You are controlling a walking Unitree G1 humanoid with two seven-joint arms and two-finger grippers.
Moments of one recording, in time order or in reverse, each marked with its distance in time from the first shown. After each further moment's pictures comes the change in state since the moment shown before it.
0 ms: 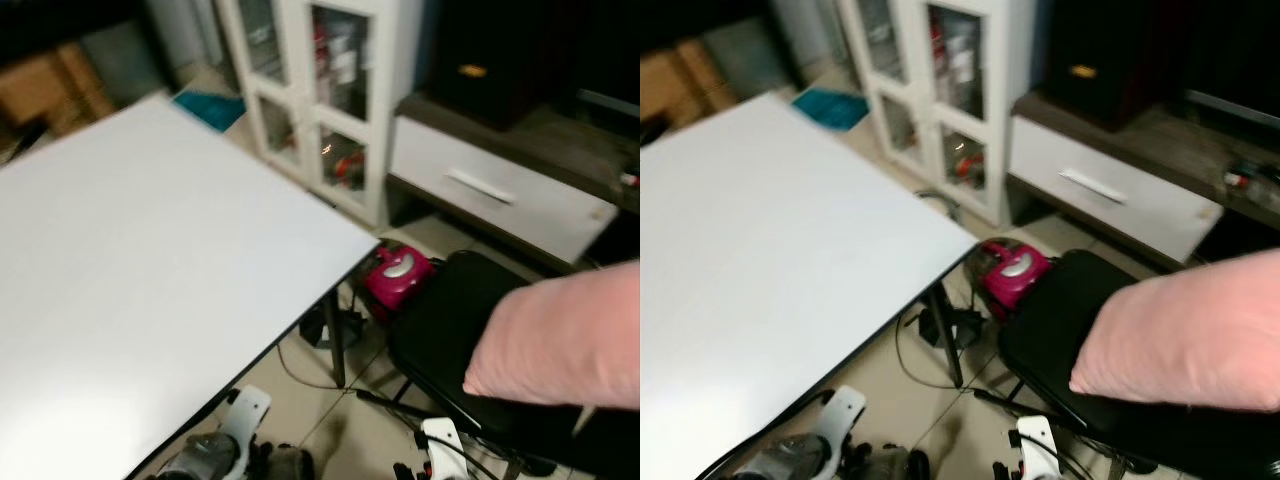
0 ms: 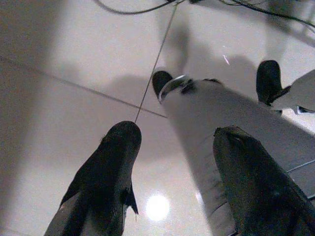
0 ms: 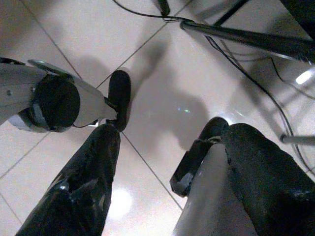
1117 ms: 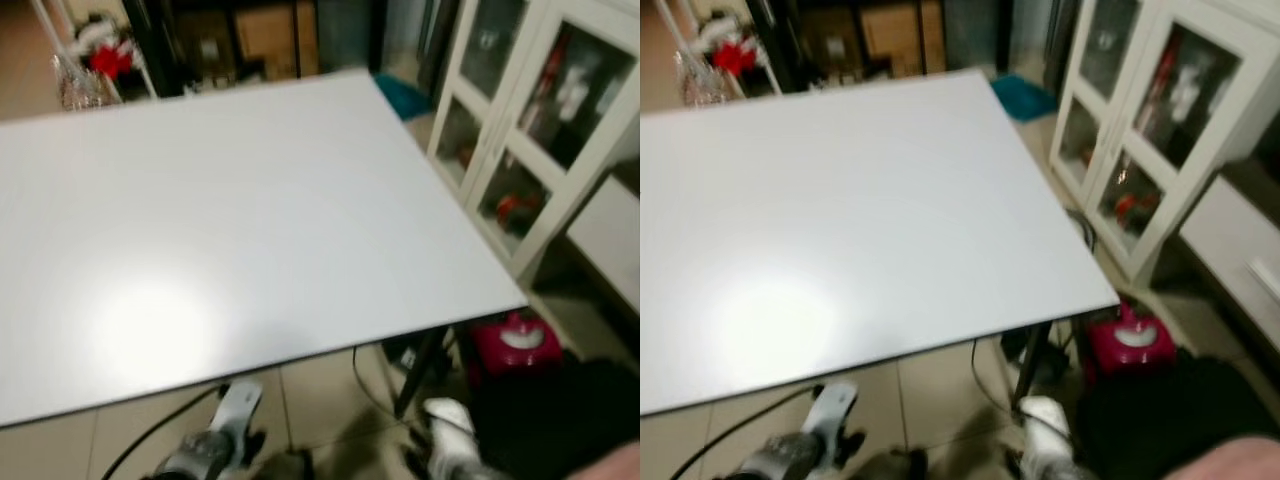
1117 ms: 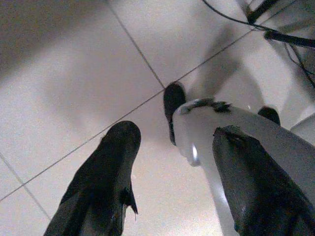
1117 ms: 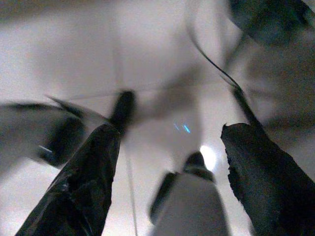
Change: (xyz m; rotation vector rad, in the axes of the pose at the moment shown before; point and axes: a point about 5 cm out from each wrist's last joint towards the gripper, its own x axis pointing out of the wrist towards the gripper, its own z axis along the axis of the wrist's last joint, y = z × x) left arm 0.000 0.006 0.003 -0.055 -0.036 0.071; right arm 0.003 -0.005 0.033 0.014 -0.054 0.027
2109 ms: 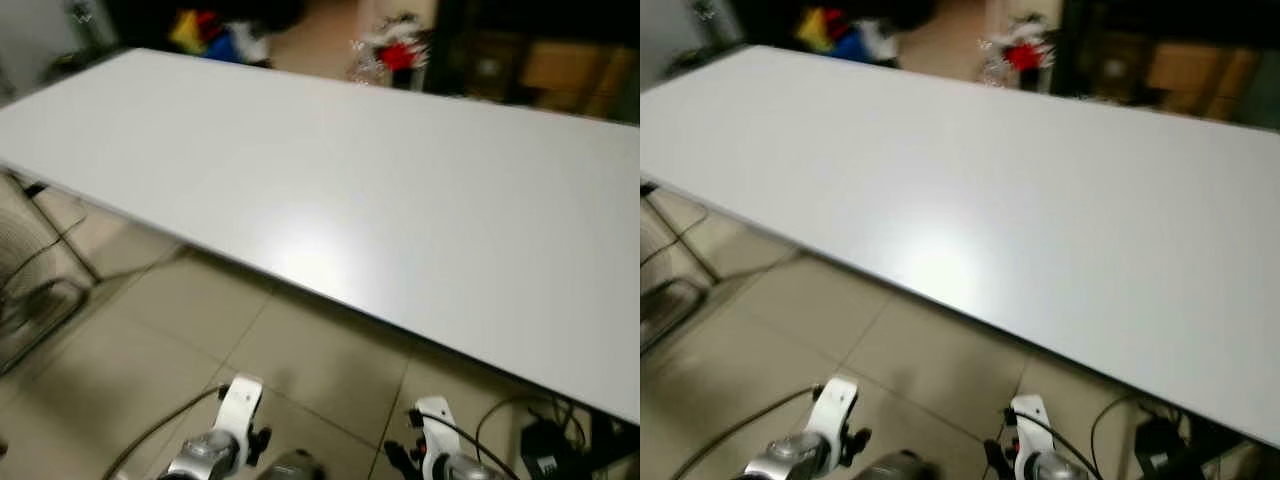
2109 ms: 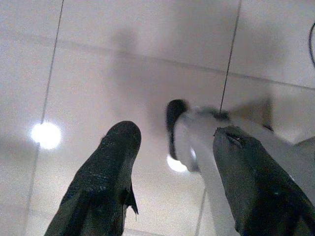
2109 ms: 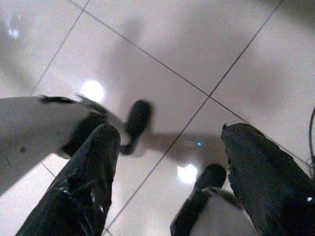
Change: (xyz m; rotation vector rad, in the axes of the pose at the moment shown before) left arm 0.001 -0.005 -0.001 -0.084 -0.037 -0.008; right arm 0.000 0.004 0.002 -0.017 -0.012 0.052
